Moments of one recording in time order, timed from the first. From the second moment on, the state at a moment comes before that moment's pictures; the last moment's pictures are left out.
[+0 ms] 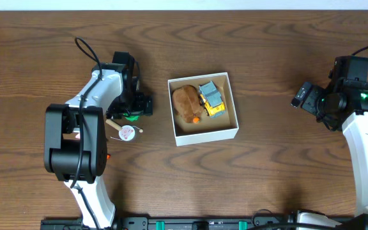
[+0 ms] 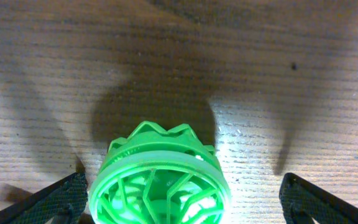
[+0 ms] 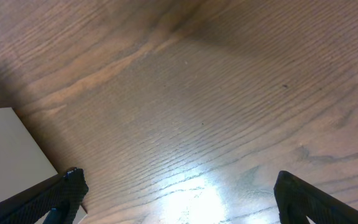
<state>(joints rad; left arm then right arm) -0.10 2.02 1.33 -0.92 0.08 -0.17 -0.15 1.40 1.18 -0.96 0.02 0.41</state>
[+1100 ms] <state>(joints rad) -0.10 1.98 1.37 -0.99 0.09 -0.15 -0.15 1.40 1.18 -0.96 0.02 0.41</state>
